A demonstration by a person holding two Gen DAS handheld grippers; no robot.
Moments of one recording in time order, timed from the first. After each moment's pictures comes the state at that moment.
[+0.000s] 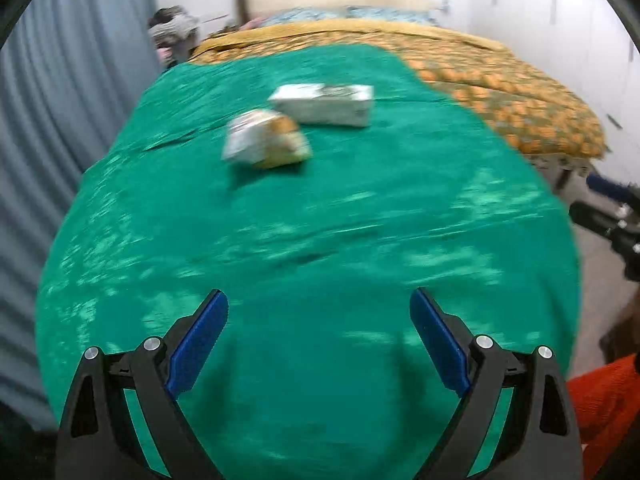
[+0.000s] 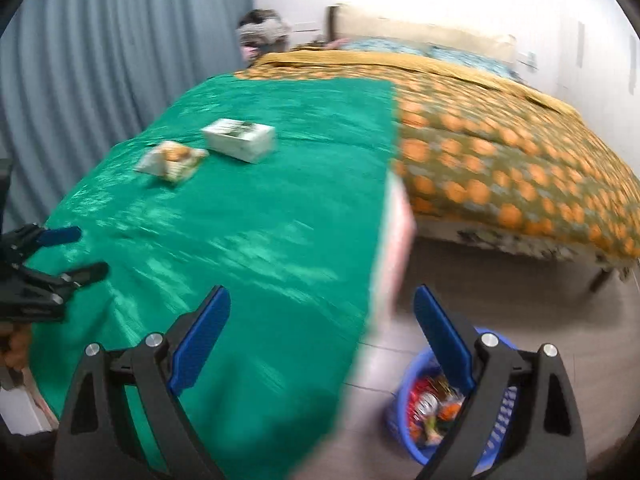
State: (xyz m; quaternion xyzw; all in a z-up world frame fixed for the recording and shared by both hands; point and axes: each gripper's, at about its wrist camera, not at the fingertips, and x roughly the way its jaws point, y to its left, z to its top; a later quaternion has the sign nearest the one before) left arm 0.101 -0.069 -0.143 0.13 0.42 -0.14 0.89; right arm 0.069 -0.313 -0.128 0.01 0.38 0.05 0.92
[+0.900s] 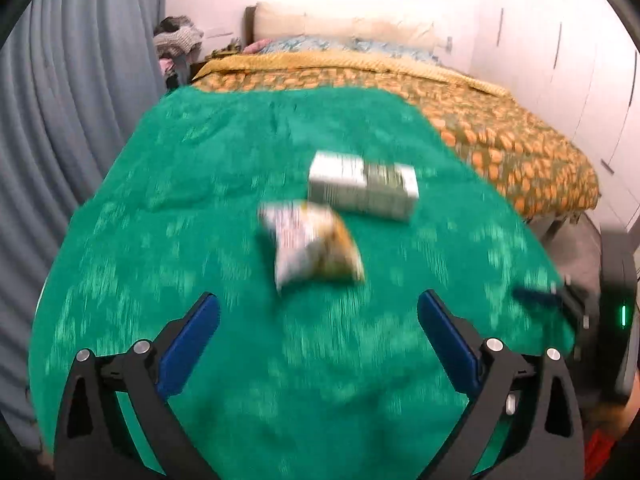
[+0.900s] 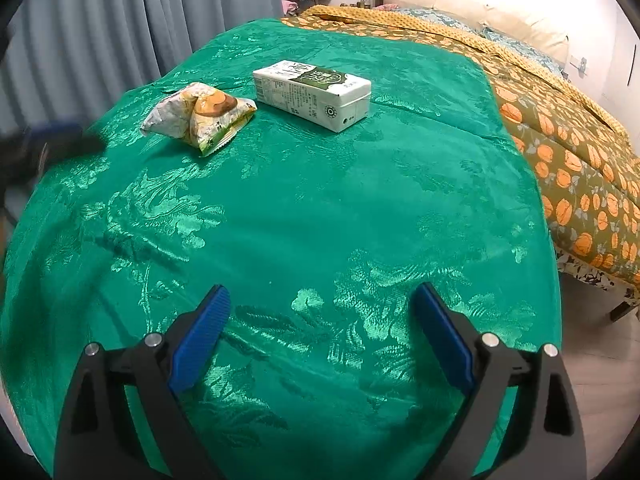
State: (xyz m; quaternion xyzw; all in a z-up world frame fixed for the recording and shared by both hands) left arm 0.204 -0.051 -0.104 0.07 0.38 -0.19 0.90; right arm 0.147 -0.243 -0.176 -0.01 0.44 0.09 0.89
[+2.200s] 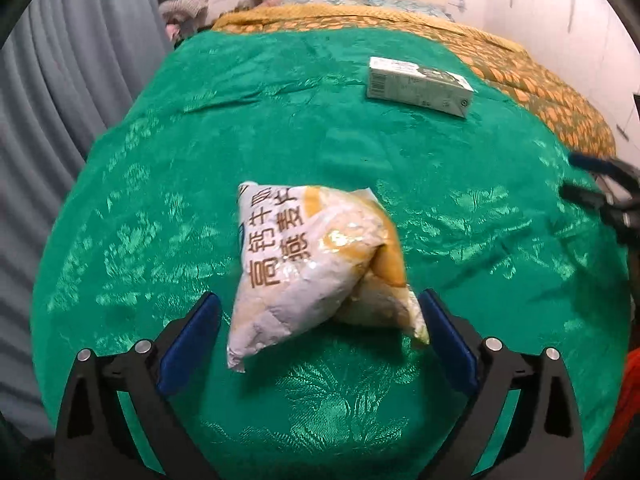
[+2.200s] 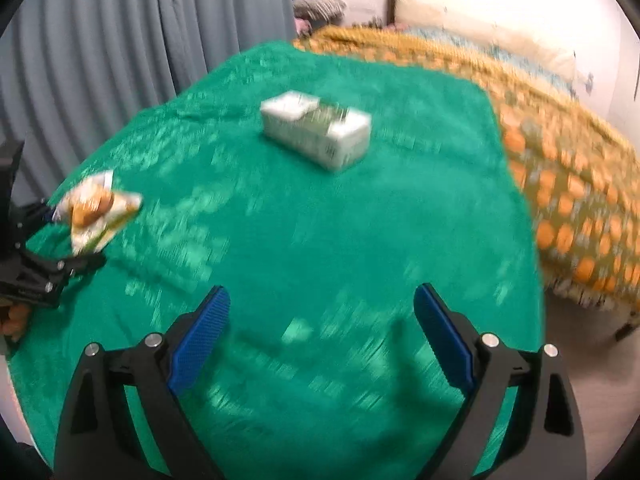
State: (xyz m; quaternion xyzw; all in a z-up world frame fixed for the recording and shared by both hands) left arm 0.177 0.025 -0.172 0.10 0.45 -0.15 0.87; right arm 0.168 -0.261 -0.145 -0.03 0.40 0.12 0.91
